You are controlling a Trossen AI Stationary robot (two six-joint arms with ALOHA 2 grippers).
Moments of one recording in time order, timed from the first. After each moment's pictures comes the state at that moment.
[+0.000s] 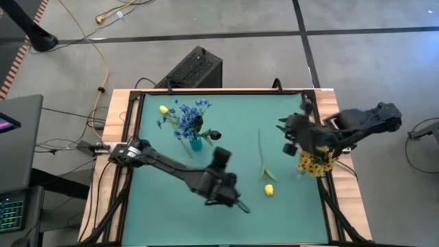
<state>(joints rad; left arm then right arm) -0.37 2.20 2.08 -1.36 -0.86 0.08 0.35 1.11 1.40 -1.23 0.79 0.35</state>
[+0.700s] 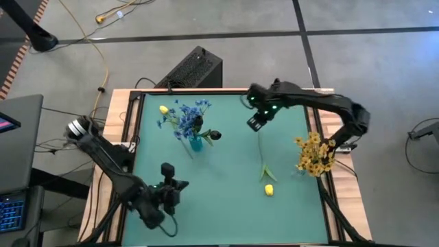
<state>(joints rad) -0.81 1.49 1.06 -0.67 -0.93 -0.29 -0.39 1.57 1.40 -1.15 -0.02 0.39</state>
